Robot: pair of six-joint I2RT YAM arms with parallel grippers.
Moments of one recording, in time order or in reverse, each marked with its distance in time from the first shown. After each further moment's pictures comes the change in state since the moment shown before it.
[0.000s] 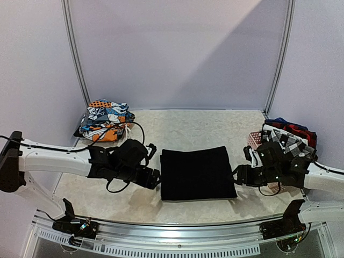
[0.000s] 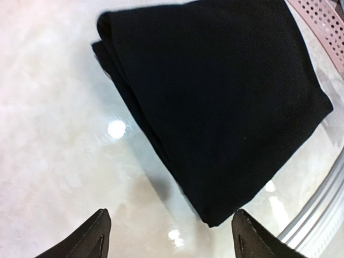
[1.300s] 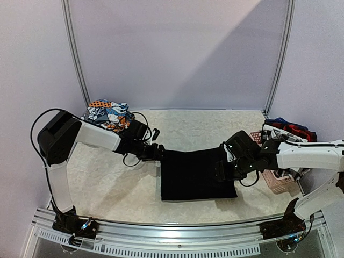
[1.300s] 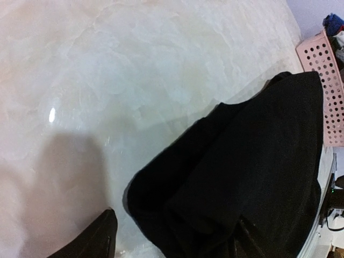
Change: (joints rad) left arm 0.424 0.527 0.259 0.352 0.460 0.085; right arm 0.138 0.433 0.343 -0.099 0.113 -0.060
